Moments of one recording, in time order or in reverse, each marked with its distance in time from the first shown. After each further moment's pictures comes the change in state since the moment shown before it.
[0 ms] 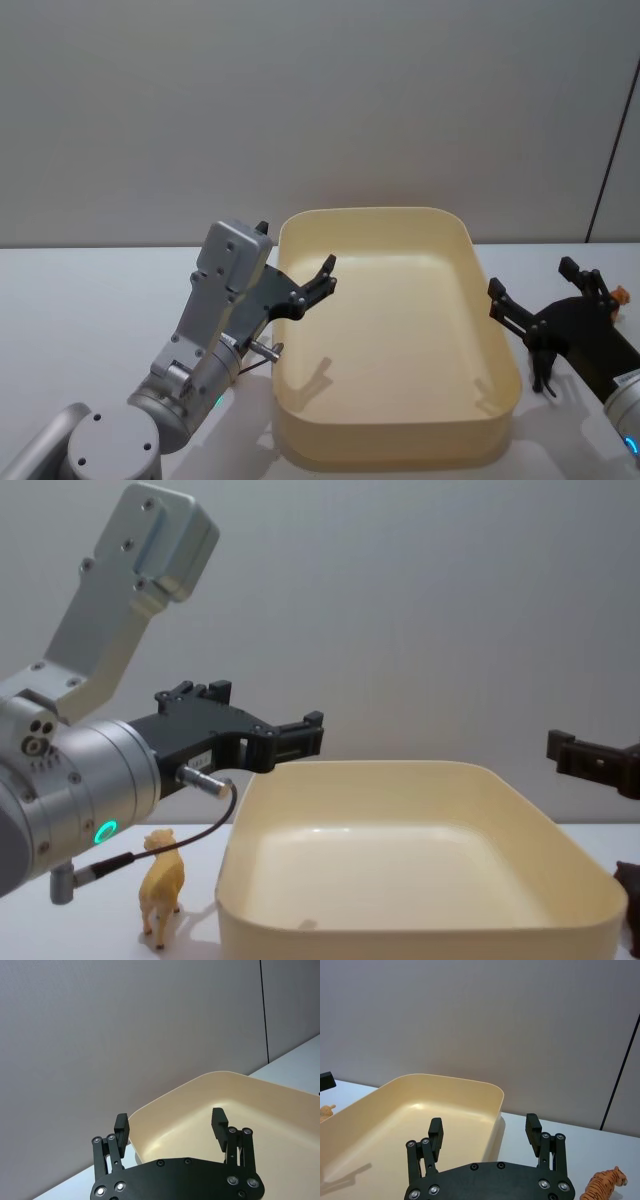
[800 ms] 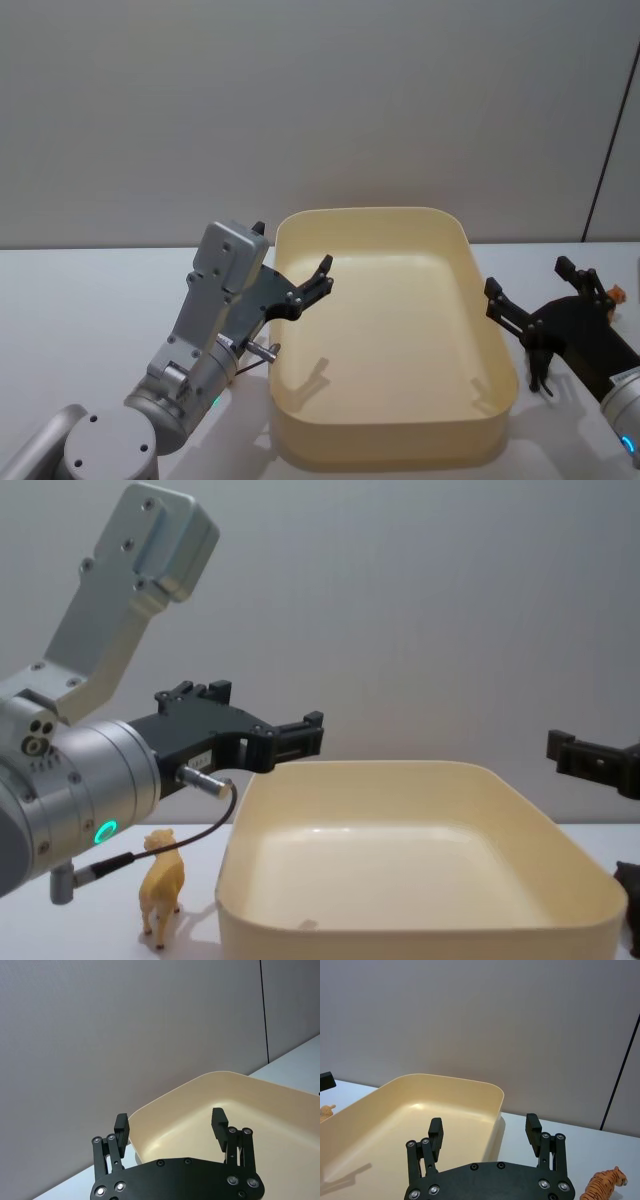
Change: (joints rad) left arm 0.000 0.000 0.000 0.000 0.000 0.000 0.000; right arm 0.000 0.000 0.000 0.000 0.000 0.000 0.000
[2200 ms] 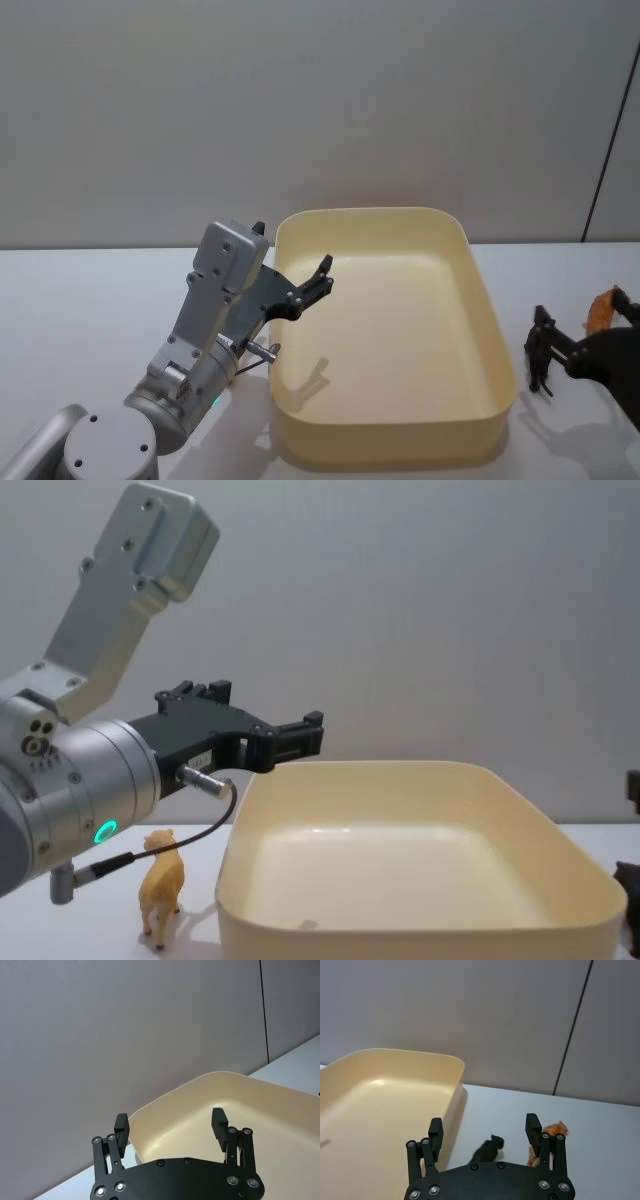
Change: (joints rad) left arm 0.000 0.000 0.000 0.000 0.000 0.000 0.000; right arm -0.114 0.048 0.026 -0.114 -0.013 0.097 -0.163
